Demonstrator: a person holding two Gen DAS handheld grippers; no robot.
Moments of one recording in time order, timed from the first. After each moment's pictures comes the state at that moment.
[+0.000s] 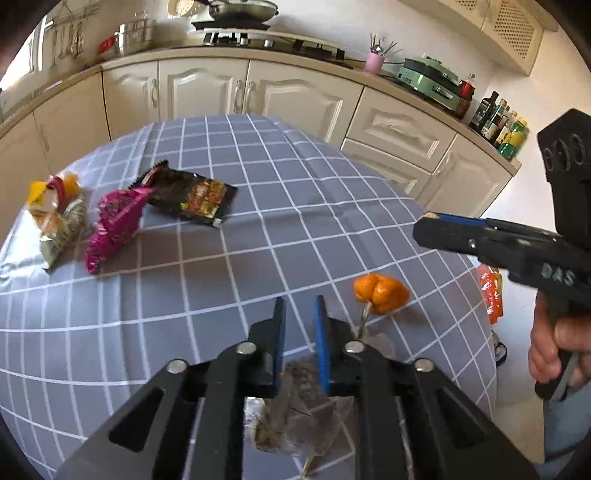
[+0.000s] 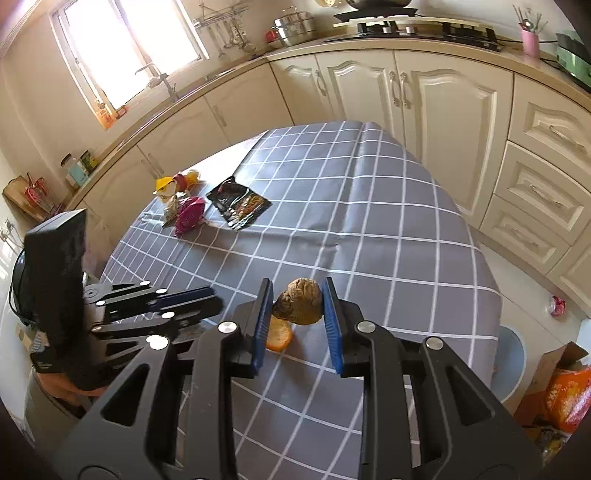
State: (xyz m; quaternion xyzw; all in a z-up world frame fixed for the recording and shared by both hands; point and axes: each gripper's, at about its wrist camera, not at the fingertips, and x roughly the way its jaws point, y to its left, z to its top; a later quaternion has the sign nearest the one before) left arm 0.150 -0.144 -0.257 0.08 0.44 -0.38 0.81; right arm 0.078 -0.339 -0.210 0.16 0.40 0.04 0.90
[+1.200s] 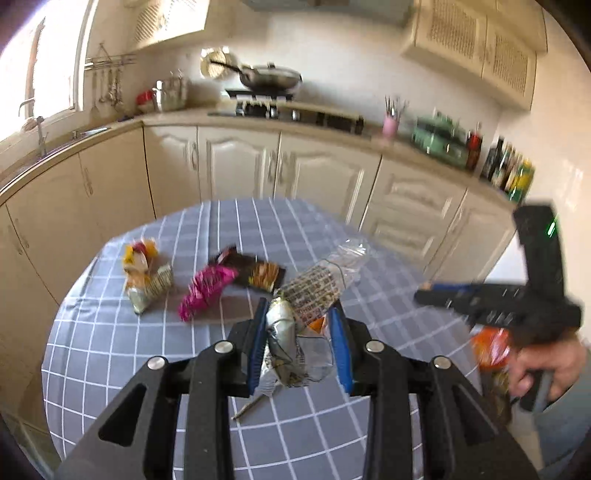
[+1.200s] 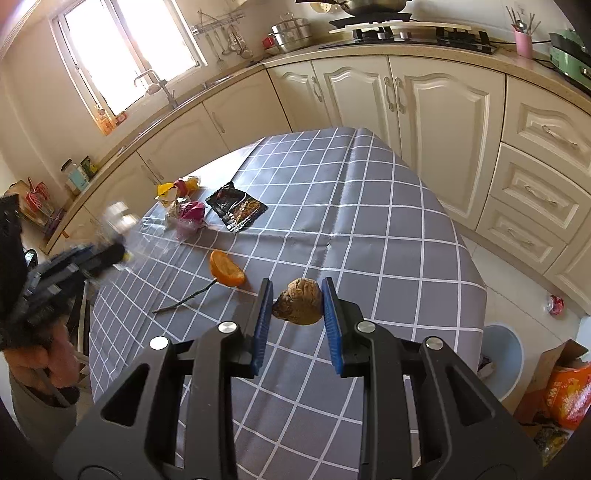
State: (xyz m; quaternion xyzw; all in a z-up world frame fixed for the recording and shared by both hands) left arm 0.123 -0.086 -0.168 0.04 0.33 -0.34 0.88; right arm 0.064 -0.341 -0.201 0.16 0.39 0.04 0.91
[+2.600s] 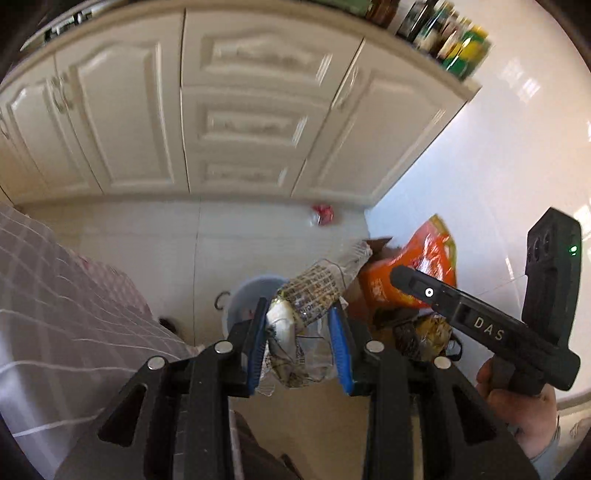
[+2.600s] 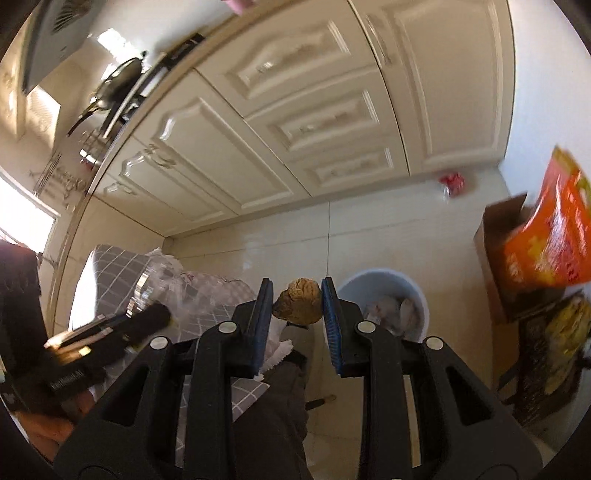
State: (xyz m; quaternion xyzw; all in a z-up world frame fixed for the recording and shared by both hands) left arm 0.064 -0.552 -0.320 0.17 0.52 -0.48 0.68; right arm -0.091 -0.685 -0.326 0.42 0.35 -0.22 0.81
